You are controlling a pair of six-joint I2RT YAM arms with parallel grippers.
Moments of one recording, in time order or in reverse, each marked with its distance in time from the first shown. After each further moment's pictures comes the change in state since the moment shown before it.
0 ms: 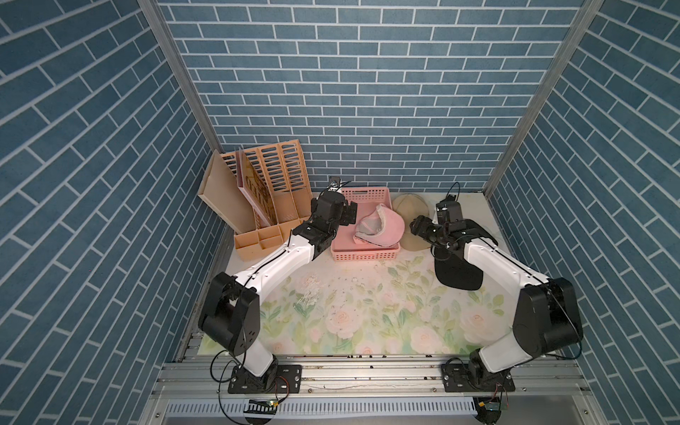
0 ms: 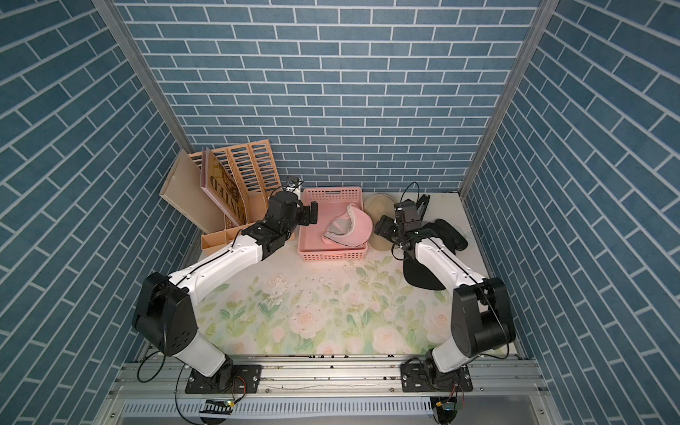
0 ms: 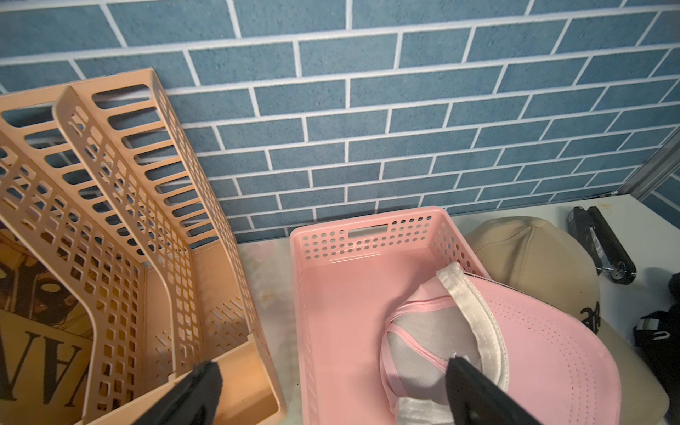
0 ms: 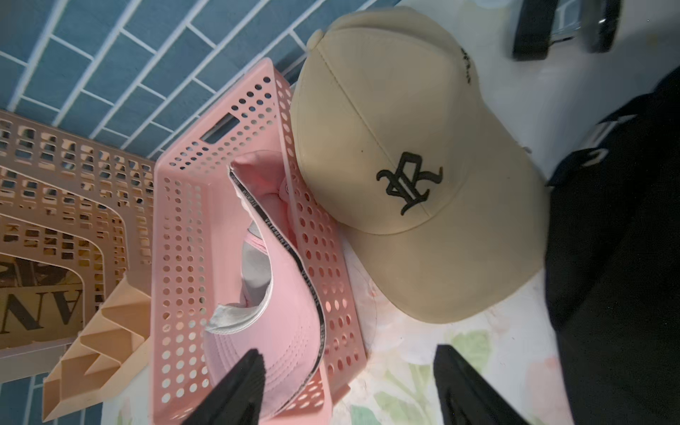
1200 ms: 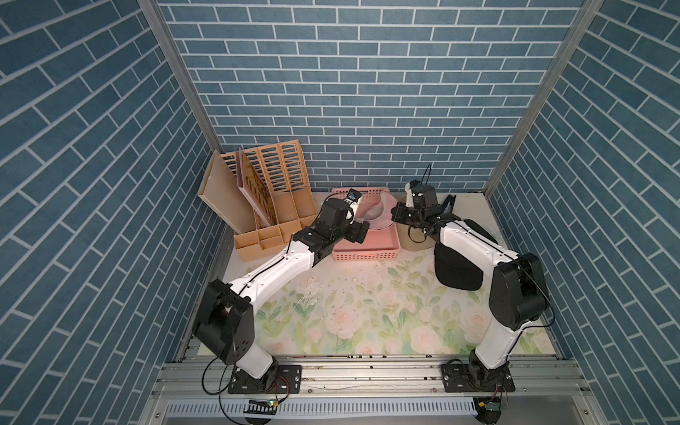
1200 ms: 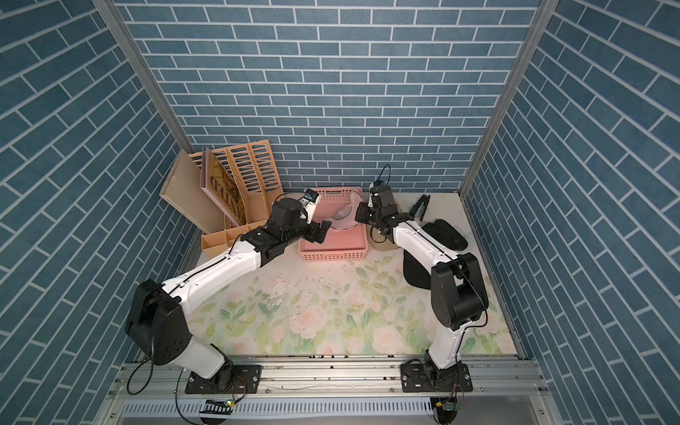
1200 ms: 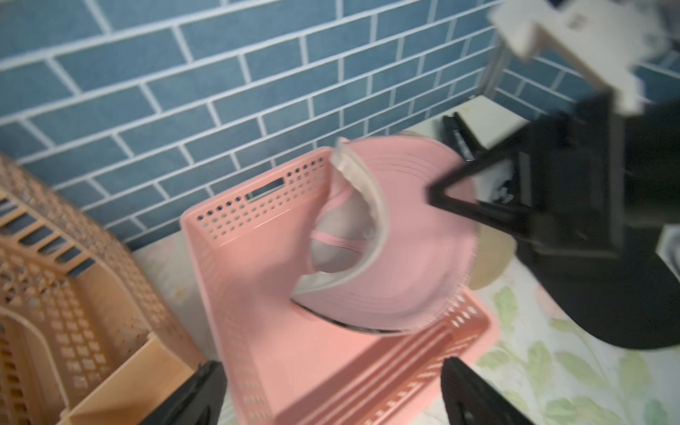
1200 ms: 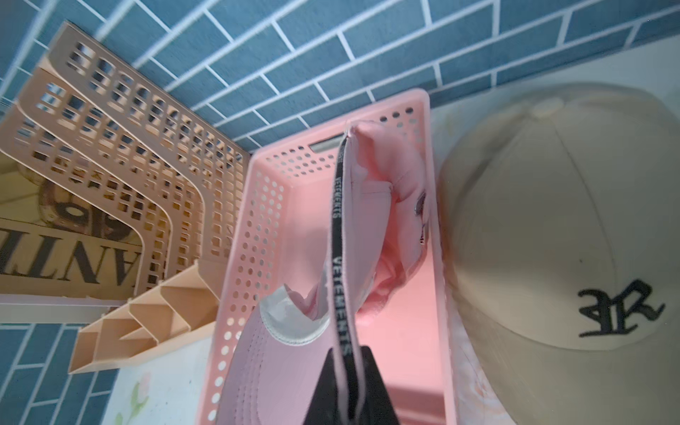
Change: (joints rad) left arm -0.106 -0.062 -0.032 -0.109 0.308 0.201; right arm 0.121 0.172 0.313 0.034 -0.037 -0.116
